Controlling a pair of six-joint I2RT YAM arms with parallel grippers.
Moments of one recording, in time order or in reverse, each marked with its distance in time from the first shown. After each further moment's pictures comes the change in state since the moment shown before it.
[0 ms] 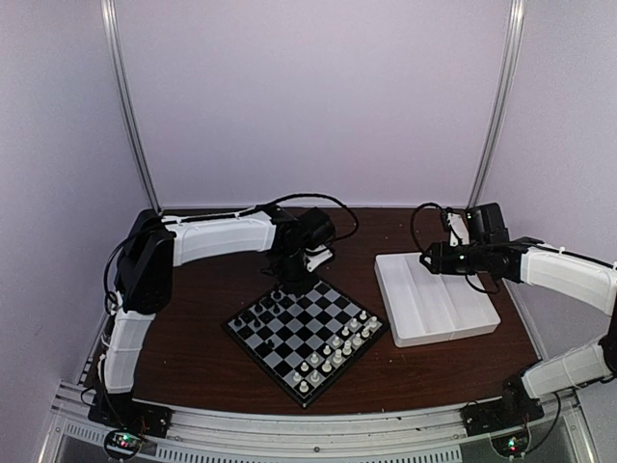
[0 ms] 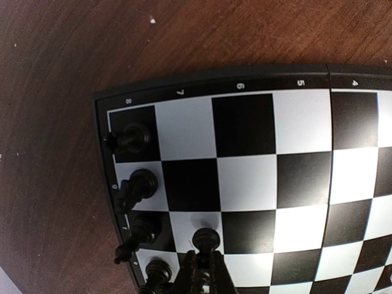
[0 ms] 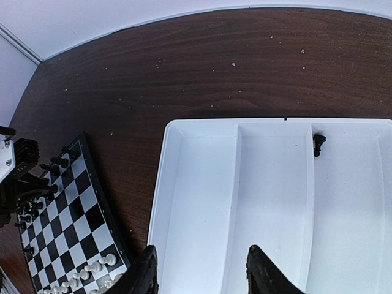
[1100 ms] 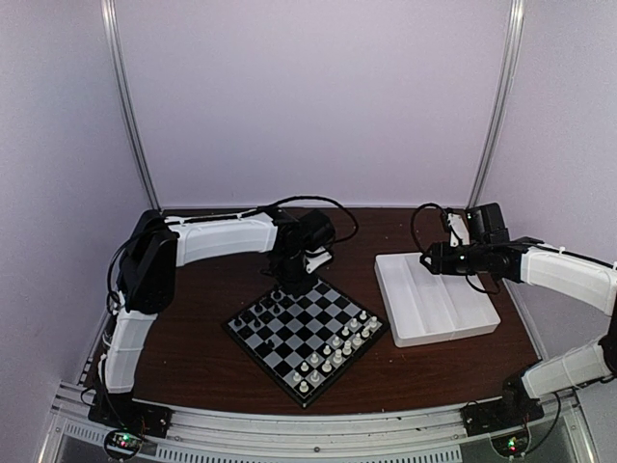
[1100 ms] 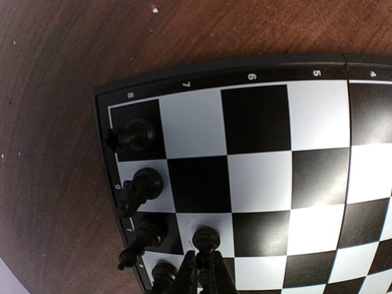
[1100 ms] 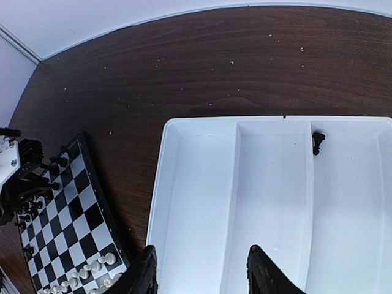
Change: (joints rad) left arm 0.004 0.018 0.009 -0.011 -0.029 0.018; right arm -0.002 0.000 0.000 -0.006 -0.001 0.000
